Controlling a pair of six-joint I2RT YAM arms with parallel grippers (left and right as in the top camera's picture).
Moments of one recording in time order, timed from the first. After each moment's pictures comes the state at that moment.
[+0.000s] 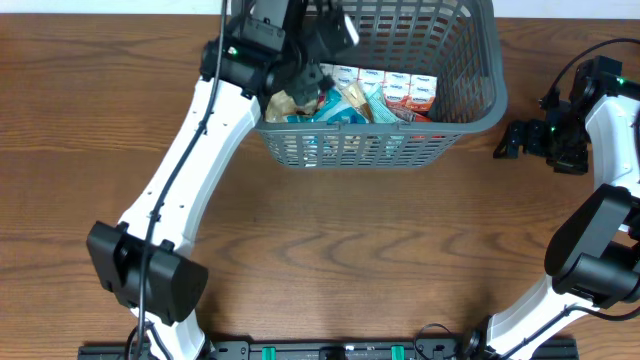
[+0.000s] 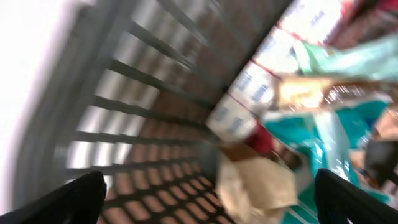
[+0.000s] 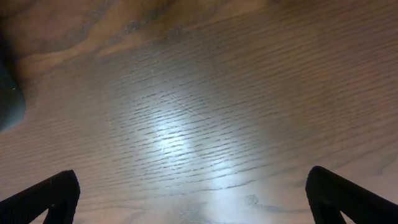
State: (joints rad) left arm -0.43 1.89 1.97 -0.84 0.02 0.74; right arm -0.36 1.94 1.61 -1.18 -0.05 -0.07
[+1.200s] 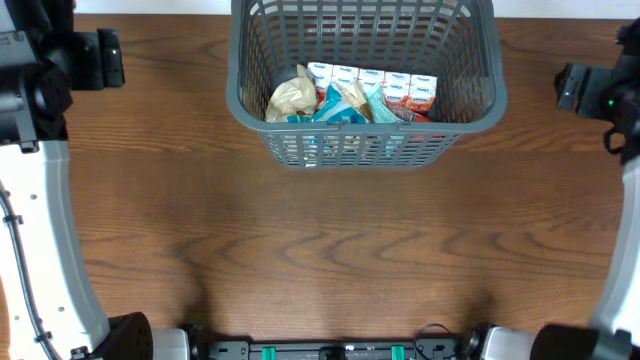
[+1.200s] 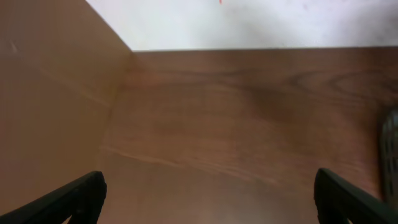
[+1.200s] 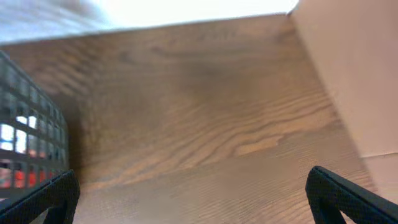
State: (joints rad) left arm 0.16 1.58 2.03 -1.17 -0.17 0.19; right arm -0.36 1.48 1.62 -0.85 0.00 -0.14
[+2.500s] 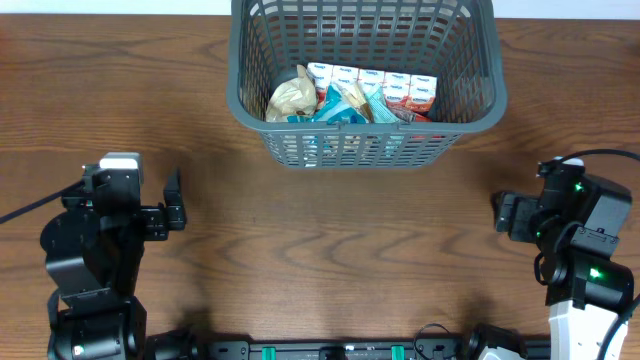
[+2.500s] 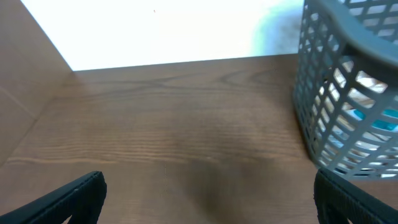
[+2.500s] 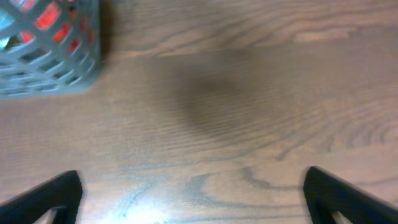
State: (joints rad) left arm 0.16 0.60 0.79 -0.58 0.10 0.16; right arm -0.31 0.86 0.81 -0.80 -0.05 -0.14
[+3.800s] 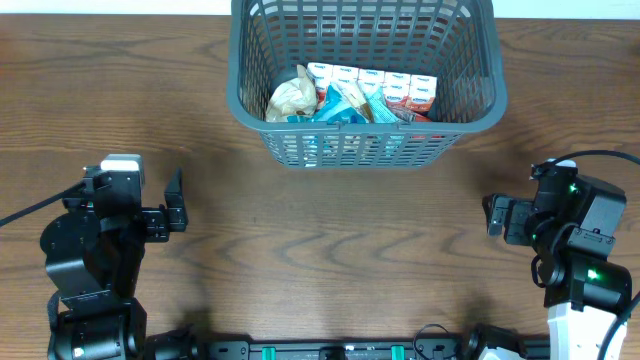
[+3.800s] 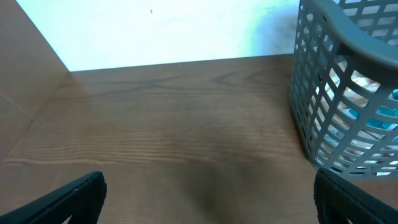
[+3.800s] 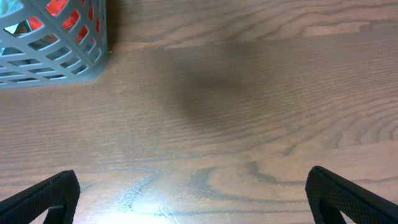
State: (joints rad) left arm 0.16 0.60 0.79 -0.58 0.10 0.16; right arm -0.29 0.85 0.80 -0.83 -0.05 -0.14
